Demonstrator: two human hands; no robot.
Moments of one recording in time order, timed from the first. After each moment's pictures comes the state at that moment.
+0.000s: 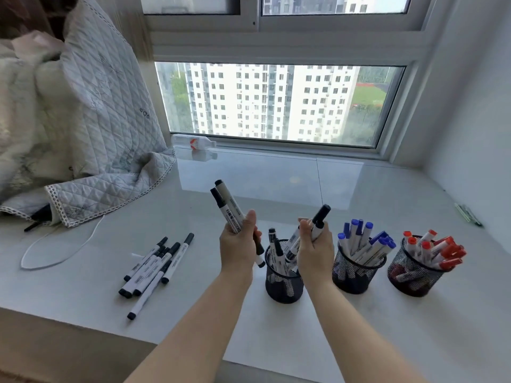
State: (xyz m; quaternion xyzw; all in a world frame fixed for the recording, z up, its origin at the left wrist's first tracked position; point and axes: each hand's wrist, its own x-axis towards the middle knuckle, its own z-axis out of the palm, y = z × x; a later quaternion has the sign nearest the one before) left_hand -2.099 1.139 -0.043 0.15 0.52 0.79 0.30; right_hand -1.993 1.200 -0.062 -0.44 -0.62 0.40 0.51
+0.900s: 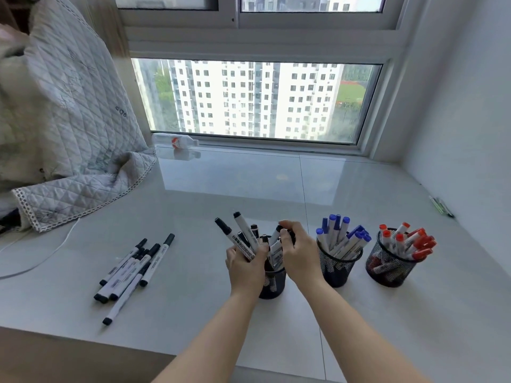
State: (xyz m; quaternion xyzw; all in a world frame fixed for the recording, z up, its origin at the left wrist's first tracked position) left_hand -2.049 1.148 -0.085 0.20 0.67 0.65 0.28; right_hand -1.969 1.214 -0.071 -0.42 -0.72 0.37 0.41
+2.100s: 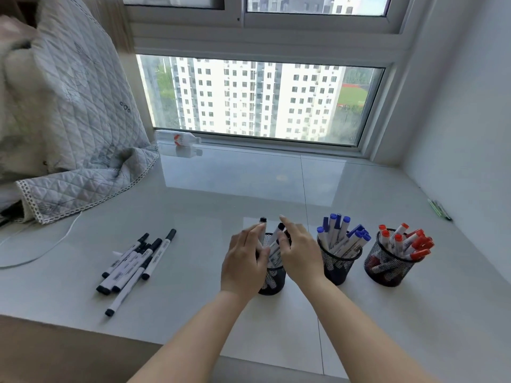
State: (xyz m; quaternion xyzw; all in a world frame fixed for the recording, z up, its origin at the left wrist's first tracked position) left_hand -2.068 1.133 -0.086 0.53 0.73 0.44 0.00; right_hand -1.965 1.209 -0.065 -0.43 -0.81 0.23 0.31
